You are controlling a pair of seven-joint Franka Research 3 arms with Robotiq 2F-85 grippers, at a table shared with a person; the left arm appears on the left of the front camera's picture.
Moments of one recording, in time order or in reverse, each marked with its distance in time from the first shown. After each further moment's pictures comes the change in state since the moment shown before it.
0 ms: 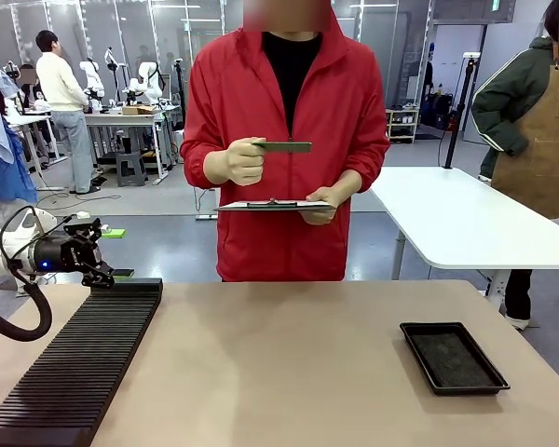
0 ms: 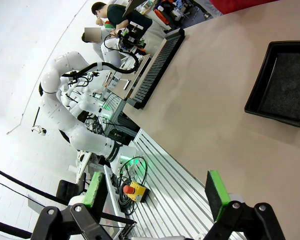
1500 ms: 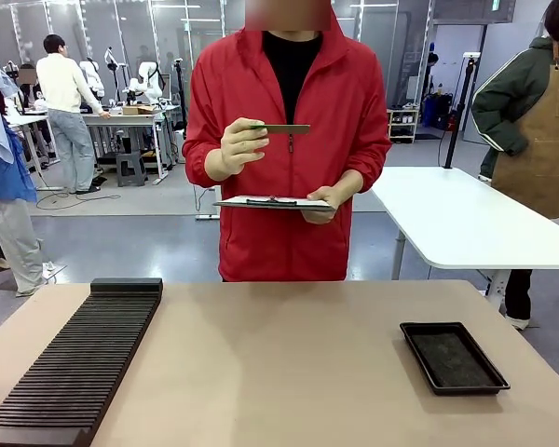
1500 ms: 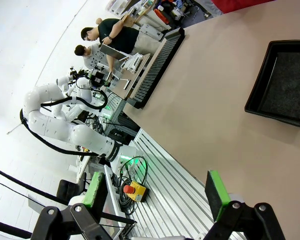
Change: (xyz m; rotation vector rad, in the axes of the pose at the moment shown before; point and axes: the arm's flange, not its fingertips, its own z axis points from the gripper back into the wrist) left arm -0.272 -0.055 0.166 -0.023 -0.155 -0.006; right arm 0.000 -0.001 -0.001 0.001 0.002 -0.003
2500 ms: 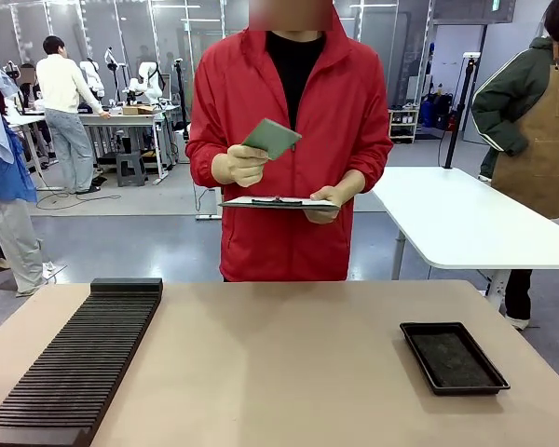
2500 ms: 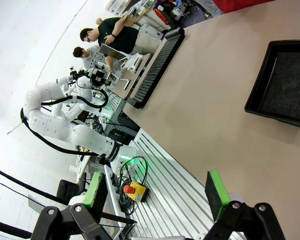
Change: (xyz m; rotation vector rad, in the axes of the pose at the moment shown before) left arm 0.008 0.001 0.001 0.000 -0.002 -0.009; right arm 0.000 0.000 0.000 0.000 0.000 0.000
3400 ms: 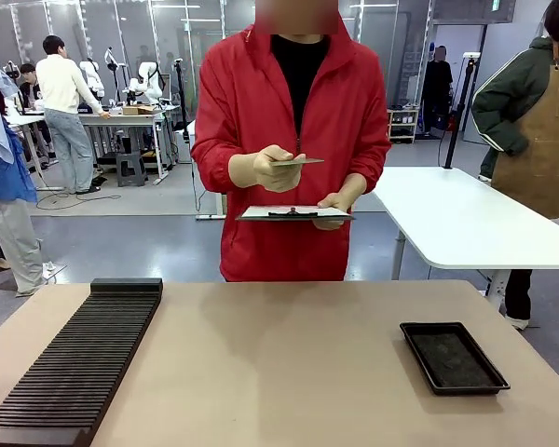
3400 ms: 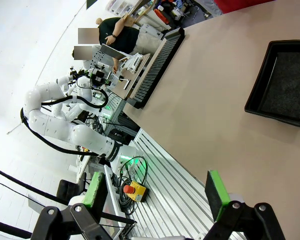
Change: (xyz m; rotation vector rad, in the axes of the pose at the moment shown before) left arm 0.000 0.000 0.000 0.000 0.000 0.000; right arm 0.000 0.000 0.000 0.000 0.000 0.000
